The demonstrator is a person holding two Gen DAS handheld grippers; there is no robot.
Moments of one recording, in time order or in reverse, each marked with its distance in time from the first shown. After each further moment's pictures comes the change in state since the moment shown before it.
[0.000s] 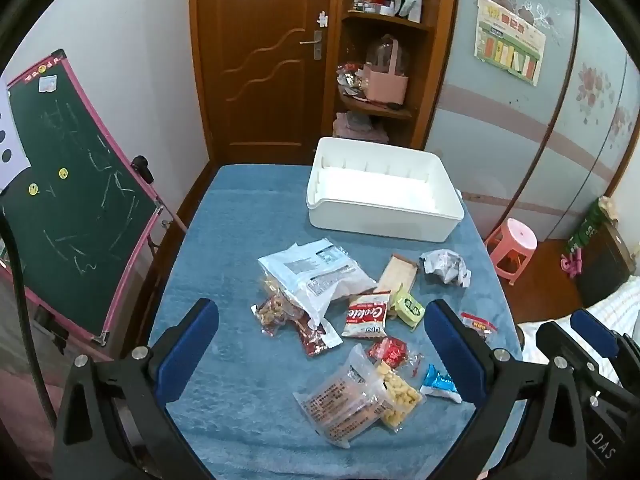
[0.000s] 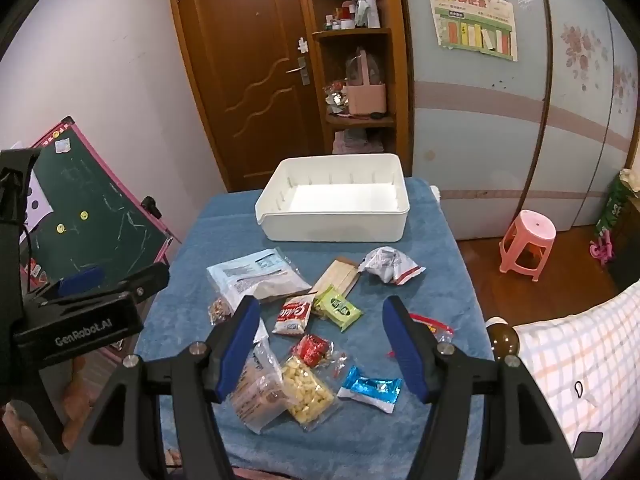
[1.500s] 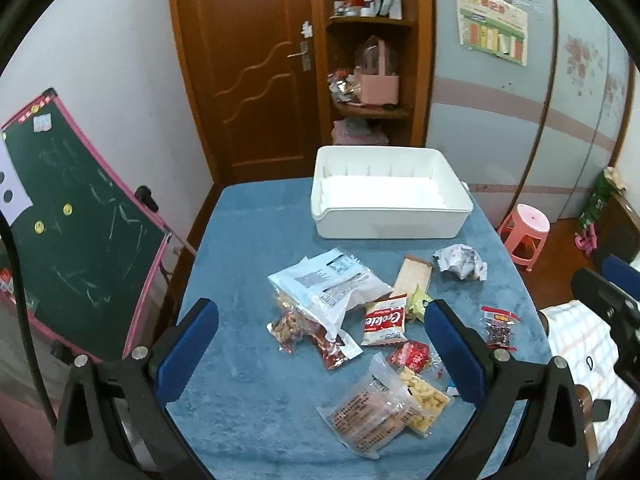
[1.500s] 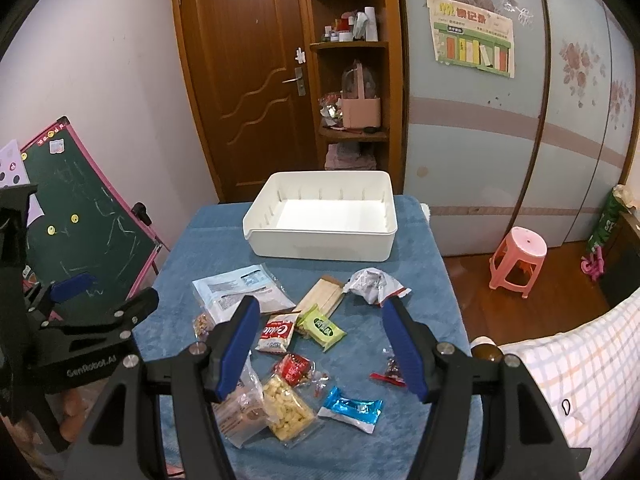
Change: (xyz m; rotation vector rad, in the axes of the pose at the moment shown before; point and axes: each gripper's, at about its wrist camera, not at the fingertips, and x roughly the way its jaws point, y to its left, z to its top) left arm 0.010 -0.007 -0.002 0.124 -0.037 0.043; right arm 0.002 -0.010 0.014 -0.029 -0.040 -0.031
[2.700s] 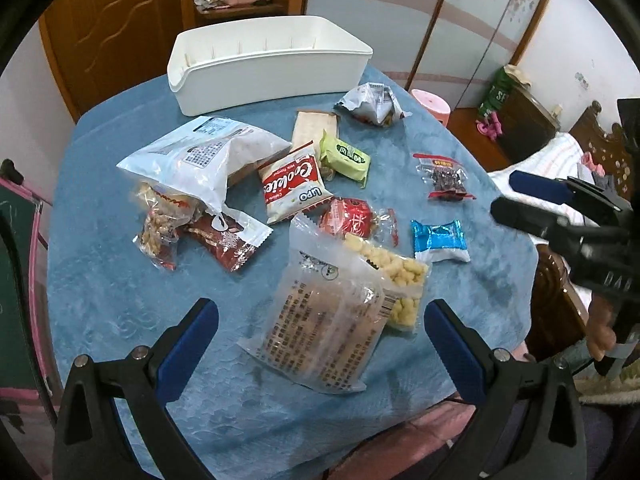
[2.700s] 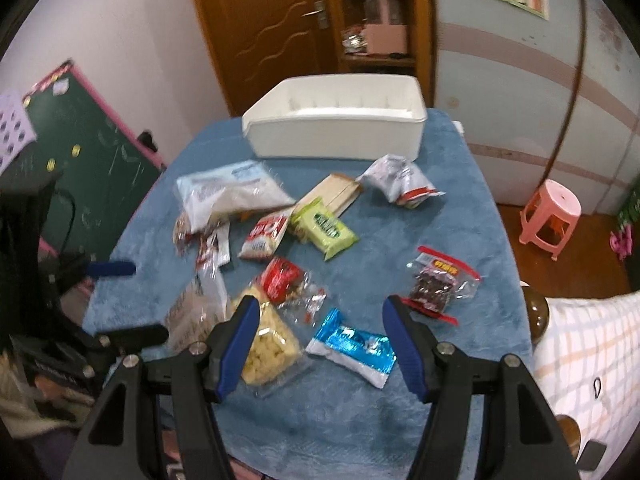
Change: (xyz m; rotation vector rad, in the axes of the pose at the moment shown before) left arm 0.108 -0.017 -0.106 0.247 0.317 -0.415; right arm 0.089 -0.019 -0.101 -0.061 0.212 0.114
